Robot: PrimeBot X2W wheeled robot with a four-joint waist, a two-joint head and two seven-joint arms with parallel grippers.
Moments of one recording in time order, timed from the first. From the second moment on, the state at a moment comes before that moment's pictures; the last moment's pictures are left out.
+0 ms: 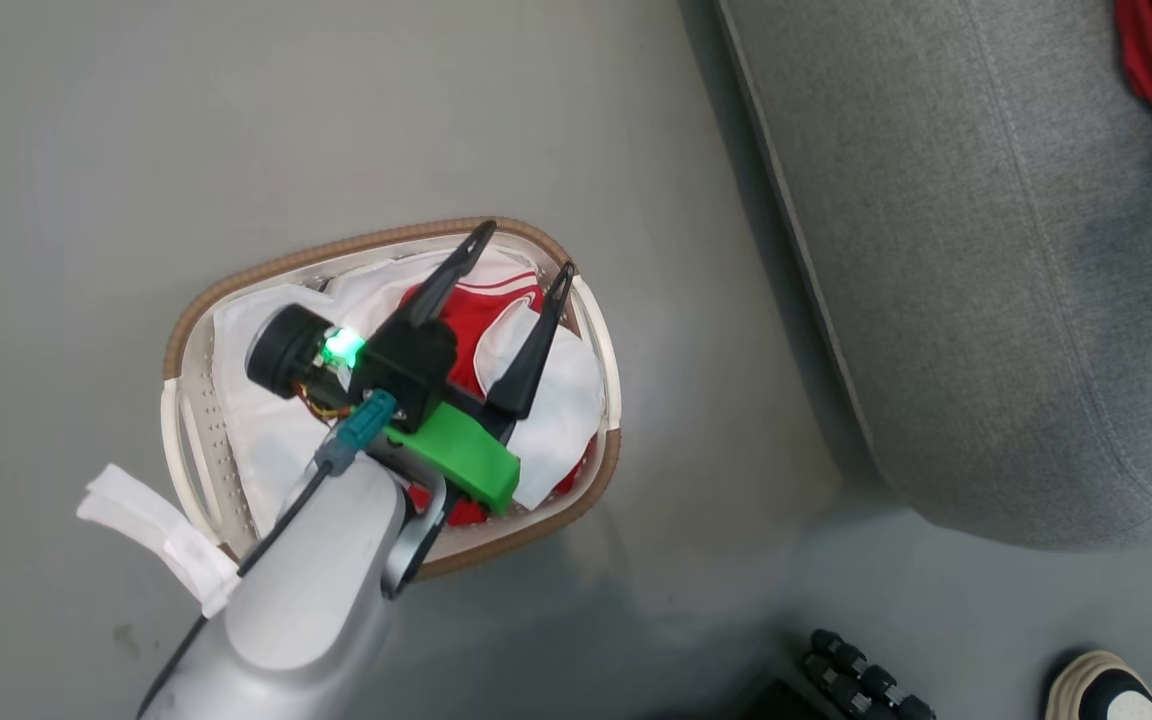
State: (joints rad) left arm -0.59 0.16 -0.61 0.39 -0.28 -0.13 -0.26; right arm -0.84 -0.27 -0.36 0.77 -0.04 0.13 -0.26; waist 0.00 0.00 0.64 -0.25
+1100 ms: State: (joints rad) left arm -0.26 0.05 -0.14 0.31 -0.16 -0.07 -0.26; right arm -0.44 -0.11 -0.08 0.40 0.11 0.13 -0.26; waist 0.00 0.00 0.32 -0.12
